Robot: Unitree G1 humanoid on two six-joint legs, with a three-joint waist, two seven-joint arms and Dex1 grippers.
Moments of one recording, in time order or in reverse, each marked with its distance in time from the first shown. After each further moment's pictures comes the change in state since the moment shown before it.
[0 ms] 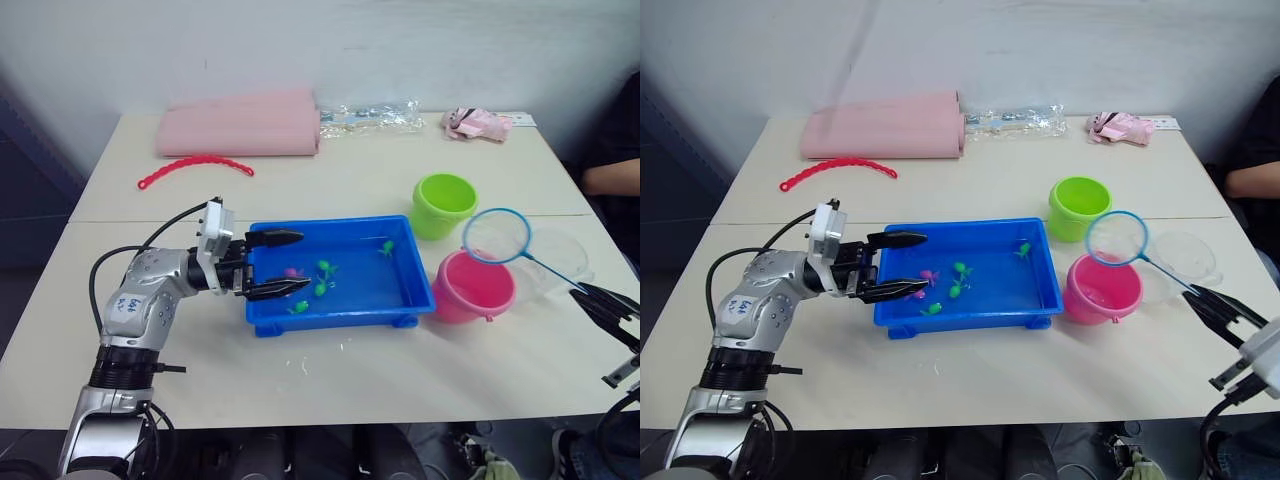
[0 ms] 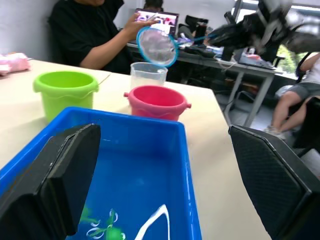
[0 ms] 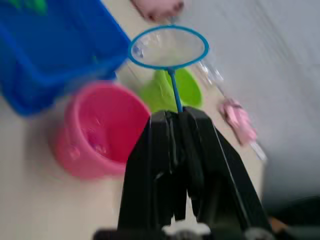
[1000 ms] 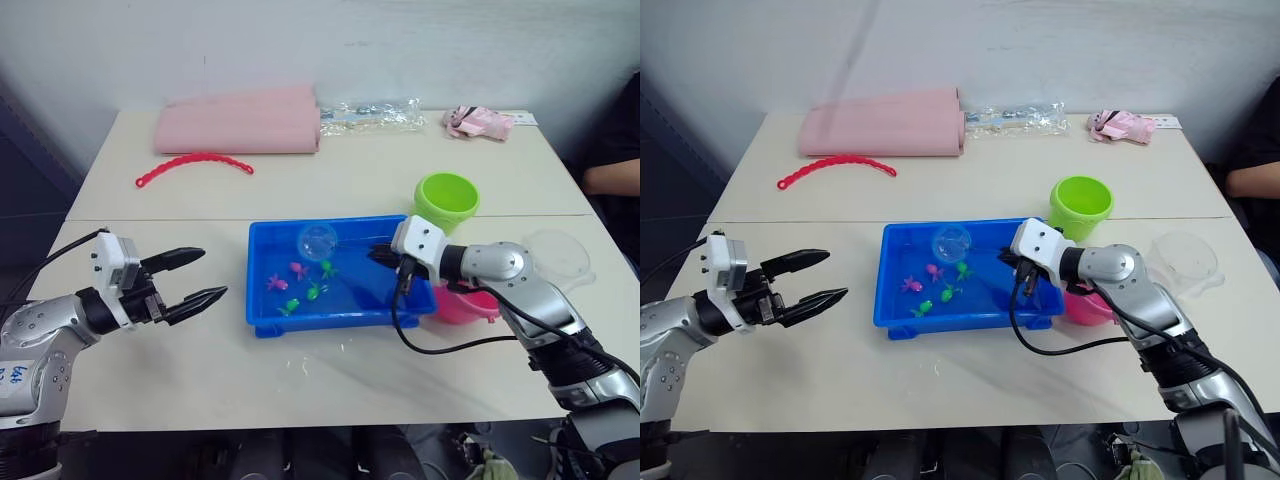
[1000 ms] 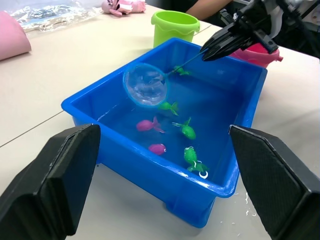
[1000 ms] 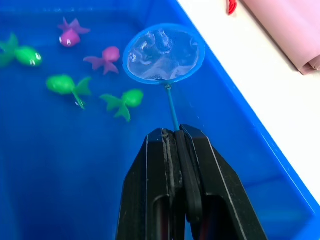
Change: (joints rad) left arm 0.373 0.195 0.310 -0.206 -0.039 0.090 0.175; right arm -1.101 0.306 0.942 0.373 -0.512 0.480 0.066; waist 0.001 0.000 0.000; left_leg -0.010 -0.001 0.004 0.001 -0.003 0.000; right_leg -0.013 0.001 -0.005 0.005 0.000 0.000
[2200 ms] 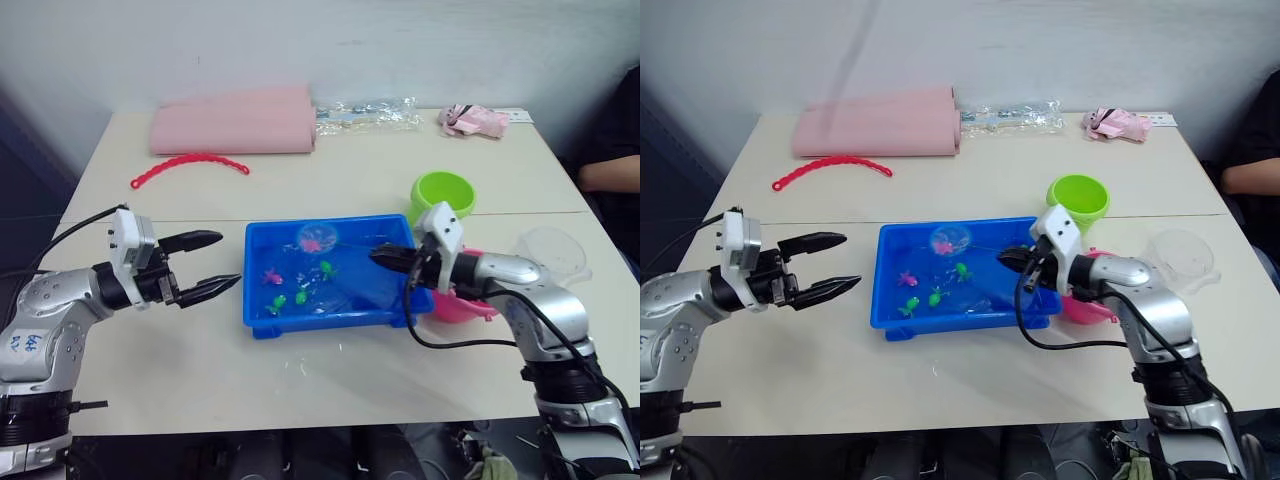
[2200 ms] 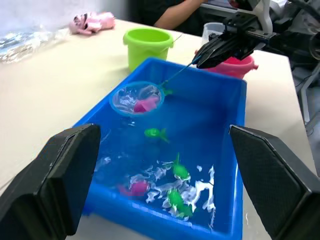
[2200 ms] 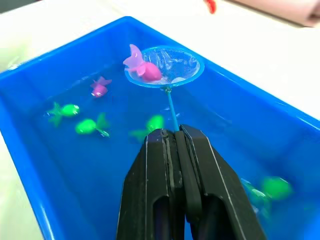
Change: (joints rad) left arm -0.200 0.014 -0.113 0.072 0.000 -0.007 -0.067; right arm 0.150 0.092 -0.334 -0.259 0.260 0.452 0.038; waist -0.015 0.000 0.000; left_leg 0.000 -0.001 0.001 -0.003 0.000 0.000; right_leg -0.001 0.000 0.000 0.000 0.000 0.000
